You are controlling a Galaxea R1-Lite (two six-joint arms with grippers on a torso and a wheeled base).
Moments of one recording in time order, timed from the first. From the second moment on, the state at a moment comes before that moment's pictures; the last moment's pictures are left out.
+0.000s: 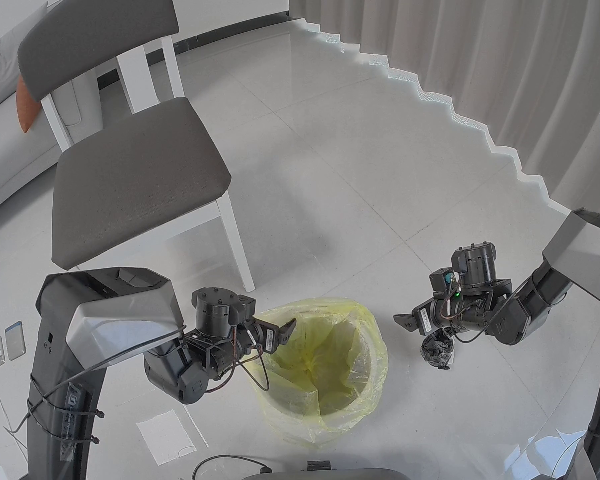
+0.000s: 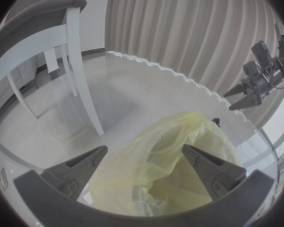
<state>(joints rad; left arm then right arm) -0.47 2.45 -0.89 -1.17 0.00 -0.01 0.31 2.20 -0.90 -0.65 0.02 -0.14</state>
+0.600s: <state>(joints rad) -0.36 2.50 -1.04 -1.14 0.02 -0.13 0.31 2.21 -0.88 -0.65 0.02 -0.14</state>
